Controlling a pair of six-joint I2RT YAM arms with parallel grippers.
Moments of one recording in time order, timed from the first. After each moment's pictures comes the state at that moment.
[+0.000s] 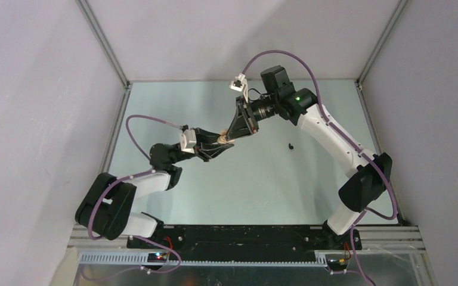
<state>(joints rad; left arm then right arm) -0.42 1.37 0.45 1.46 0.92 -0.26 0.61 1.68 1.73 -0.71 -1.08 -0.06</state>
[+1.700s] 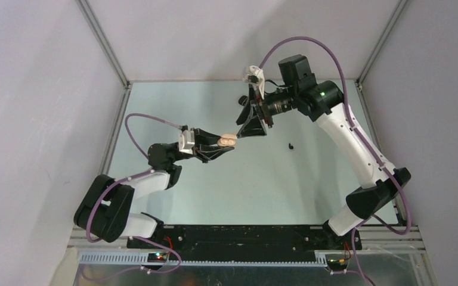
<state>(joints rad) -0.43 1.35 0.47 1.48 1.00 -0.31 0.58 1.62 1.93 -0.95 -1.04 -0.29</state>
